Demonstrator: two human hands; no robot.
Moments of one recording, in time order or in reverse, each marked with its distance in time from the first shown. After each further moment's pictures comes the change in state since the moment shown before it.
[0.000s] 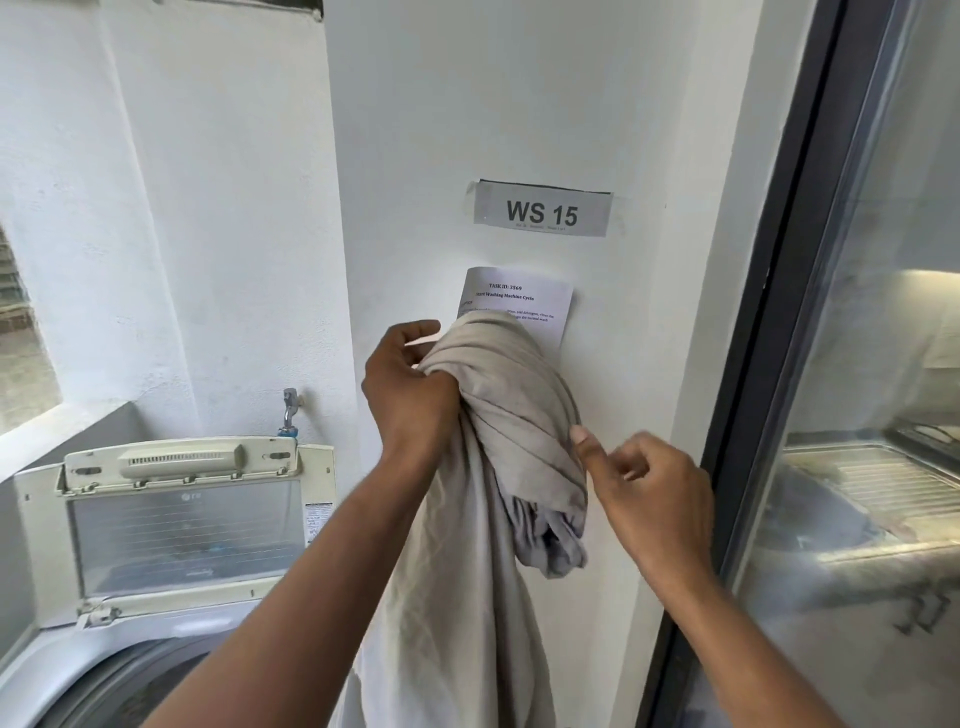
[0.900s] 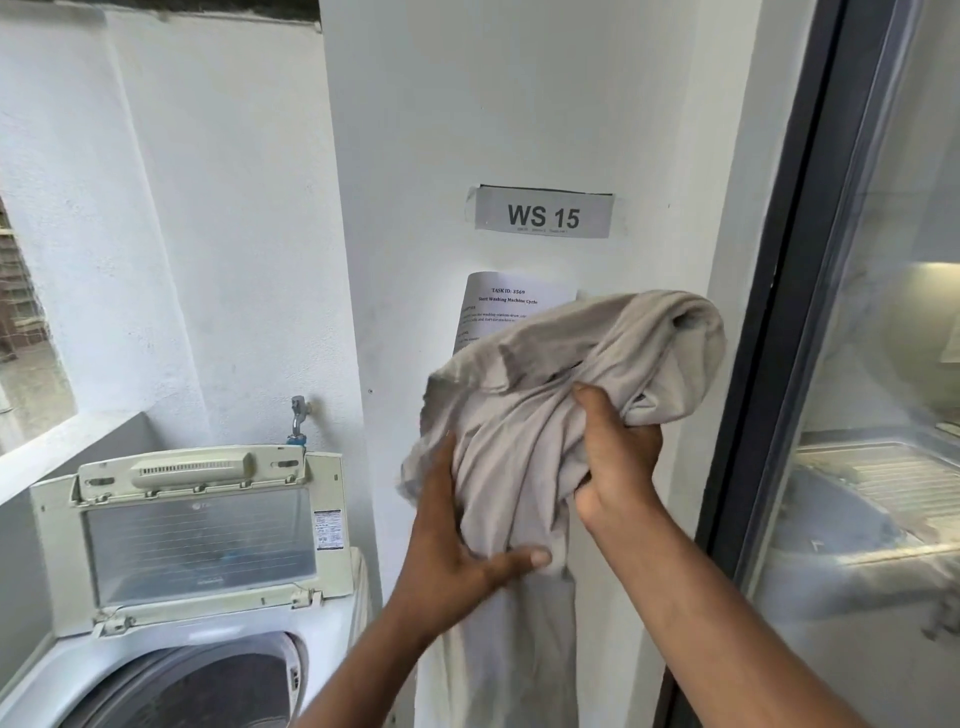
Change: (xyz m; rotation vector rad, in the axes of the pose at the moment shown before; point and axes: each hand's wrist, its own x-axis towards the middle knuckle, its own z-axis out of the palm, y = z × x) left_hand -0.086 -0.090 -0.041 0.246 -0.553 0.069; right_hand 0.034 -0.052 0.044 1.052 0.176 0.593
